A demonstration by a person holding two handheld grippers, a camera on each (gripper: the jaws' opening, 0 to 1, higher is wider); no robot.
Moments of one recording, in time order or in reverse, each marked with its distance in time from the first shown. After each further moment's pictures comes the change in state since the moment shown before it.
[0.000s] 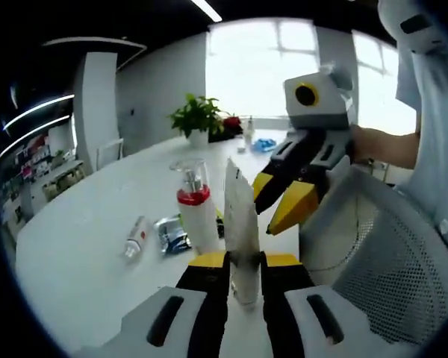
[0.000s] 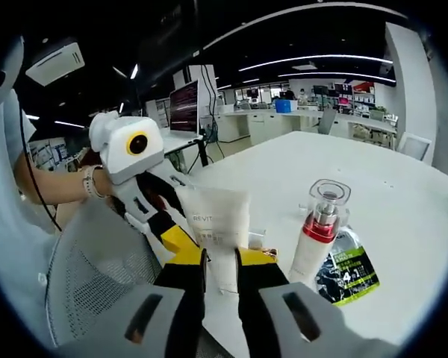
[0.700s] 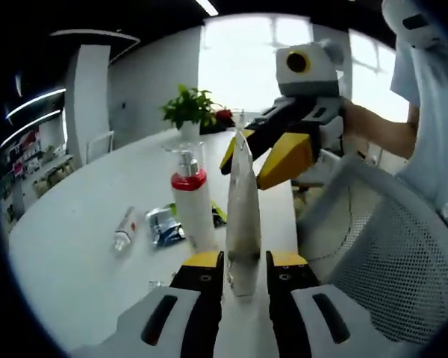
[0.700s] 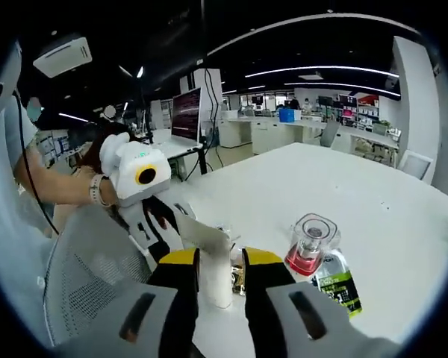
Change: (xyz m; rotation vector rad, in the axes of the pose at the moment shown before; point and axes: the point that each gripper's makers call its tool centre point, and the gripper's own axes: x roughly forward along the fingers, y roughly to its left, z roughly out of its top) left arm 0.016 -0.010 -0.026 0.003 0.079 -0.094; right arm 0.001 -0.013 0.030 -0.111 0.001 0.026
